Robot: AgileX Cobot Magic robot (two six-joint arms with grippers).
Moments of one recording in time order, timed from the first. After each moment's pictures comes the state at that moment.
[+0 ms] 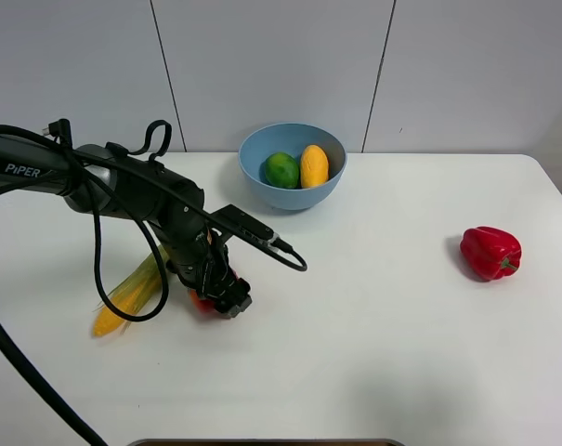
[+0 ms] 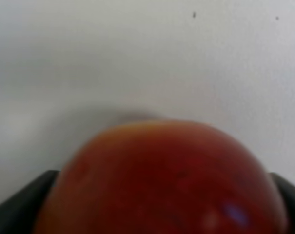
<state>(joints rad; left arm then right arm) -0.69 2.01 -1.07 -0.06 0.50 0.11 0.01 0.00 -0.56 -0.05 1.10 0.08</state>
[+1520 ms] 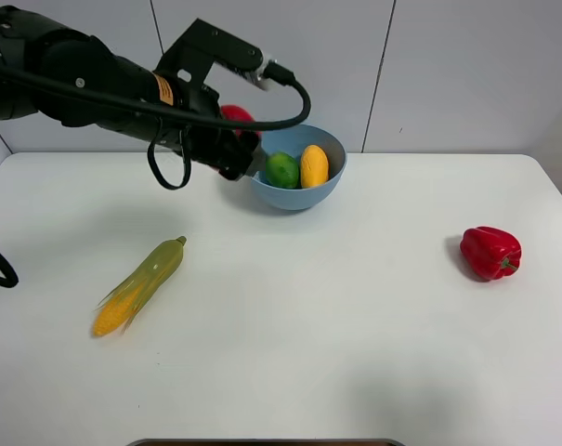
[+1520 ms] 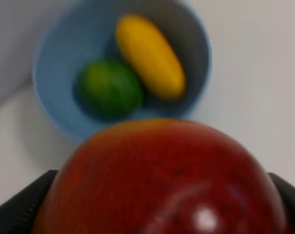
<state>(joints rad) -0.69 1.60 -1.19 0.03 0.28 0.11 0.01 0.00 -0.56 -0.05 1.10 0.08</state>
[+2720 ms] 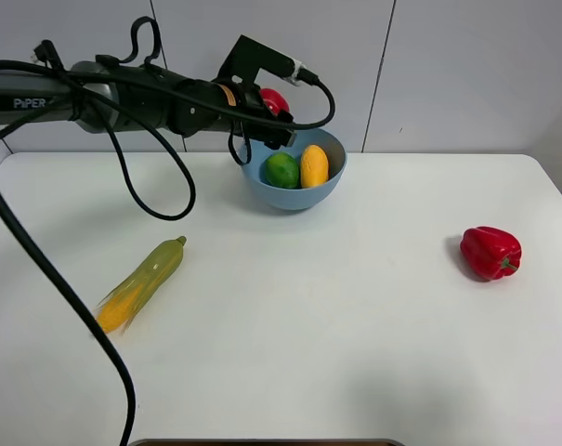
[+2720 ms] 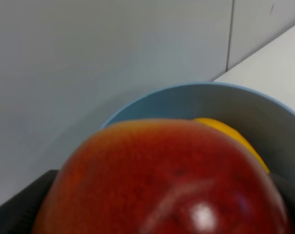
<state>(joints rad) -0.58 2.09 -1.52 0.05 -0.02 0.14 0.01 0.00 -0.56 -0.05 1.10 0.08</state>
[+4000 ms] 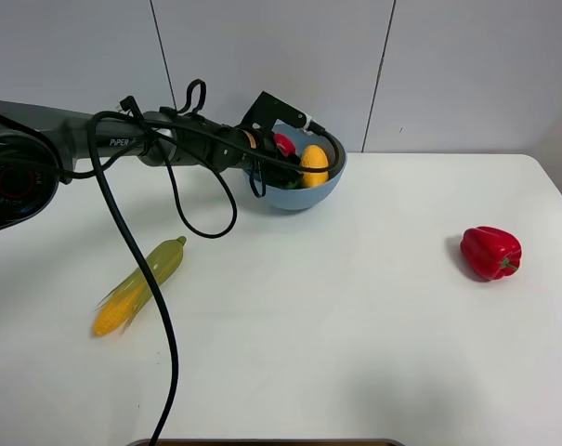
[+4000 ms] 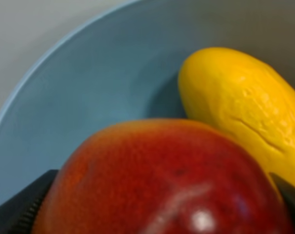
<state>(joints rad) -0.58 2.33 -1.65 0.05 -0.03 0.16 0.01 0.00 -0.56 -0.05 1.10 0.08</state>
